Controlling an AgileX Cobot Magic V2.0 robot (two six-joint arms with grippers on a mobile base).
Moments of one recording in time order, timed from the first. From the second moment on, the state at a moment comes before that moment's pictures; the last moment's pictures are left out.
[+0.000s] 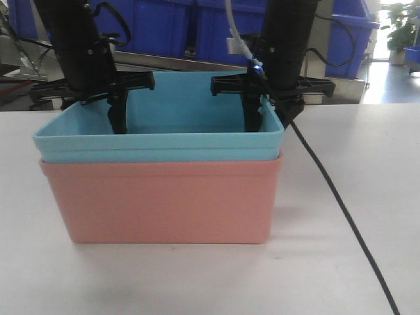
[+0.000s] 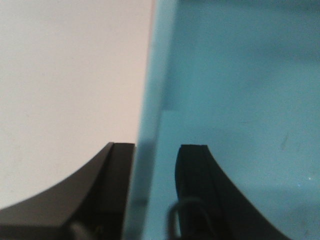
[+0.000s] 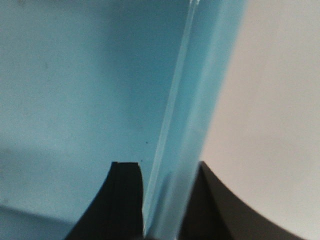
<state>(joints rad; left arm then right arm) -0.36 2.12 -1.79 -0.08 0.98 -0.30 0.43 2.16 -1.86 0.05 1.07 0.27</state>
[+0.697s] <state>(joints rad) -0.36 1.98 -1.77 -0.04 0.98 -0.26 0.44 2.05 -1.86 0.07 1.10 0.28</state>
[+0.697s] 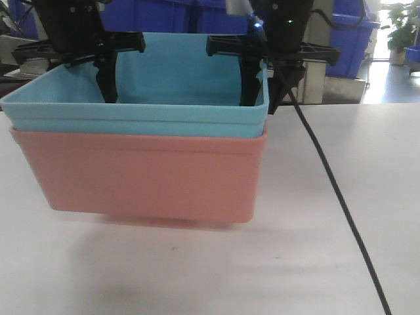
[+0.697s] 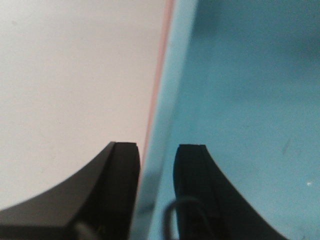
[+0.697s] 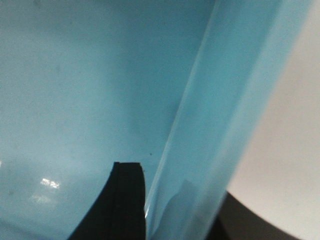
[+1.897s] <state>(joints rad) -0.36 1.66 -1.75 0.05 1.21 -0.18 0.51 1.89 -1.86 0.21 1.15 0.27</state>
